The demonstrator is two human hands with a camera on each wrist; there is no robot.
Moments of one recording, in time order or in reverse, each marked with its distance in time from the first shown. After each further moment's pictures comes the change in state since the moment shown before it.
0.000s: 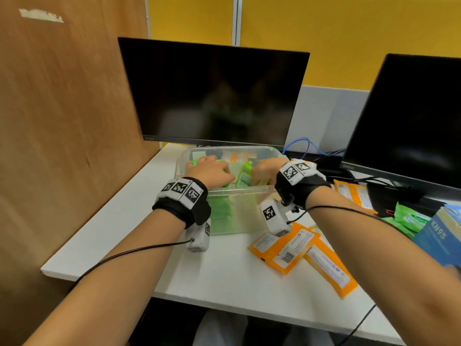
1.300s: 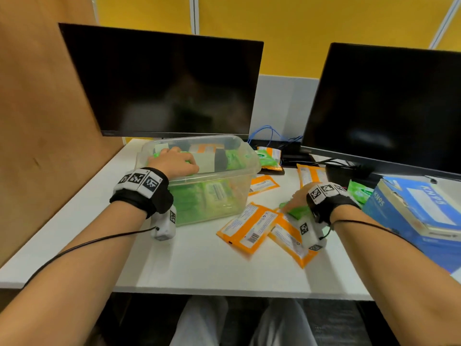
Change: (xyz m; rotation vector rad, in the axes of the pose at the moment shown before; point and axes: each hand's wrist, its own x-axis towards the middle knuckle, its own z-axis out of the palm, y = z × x) left_hand -0.006 0.002 -0.003 0.017 -0.034 -0.002; right_hand -0.084 0.161 -0.030 -0.453 0.059 0.490
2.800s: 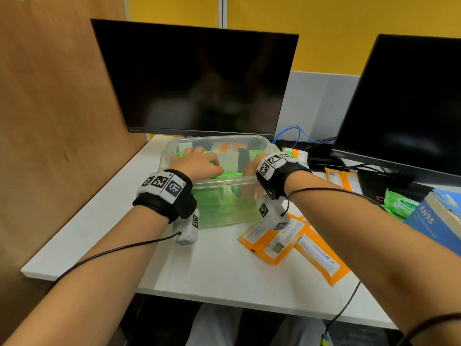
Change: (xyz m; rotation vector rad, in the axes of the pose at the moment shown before) left_hand 0.004 -0.001 0.002 -0.014 0.011 0.007; right_hand -0.015 -0.155 -0.039 -0.310 0.265 -0.595
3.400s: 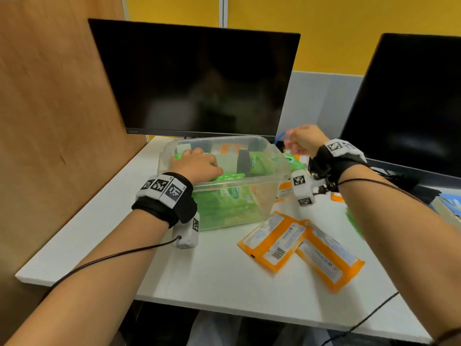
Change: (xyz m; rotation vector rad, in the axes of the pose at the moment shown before) left_hand 0.005 0.003 0.000 0.018 -0.001 -0.040; right_hand 0.029 0.097 -0.014 1.349 0.318 0.343
